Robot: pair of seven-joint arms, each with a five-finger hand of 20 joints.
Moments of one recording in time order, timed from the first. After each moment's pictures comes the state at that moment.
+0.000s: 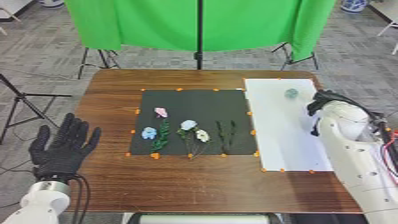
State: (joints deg) left arm 126.0 -68.7 -103.4 -123.5 -4.9 15.5 10.3; right arm -72.9 -60.1 81.1 -81.0 -141.7 -26.0 30.3
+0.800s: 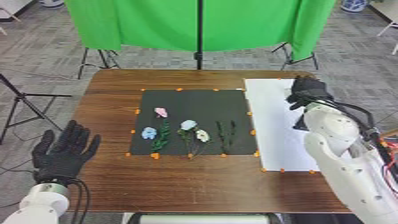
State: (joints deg) left arm 126.6 -68.9 -103.8 -124.1 -3.0 20.7 8.9; right arm -79.7 -53.8 72.5 -100.0 -140.6 -12.1 27.1
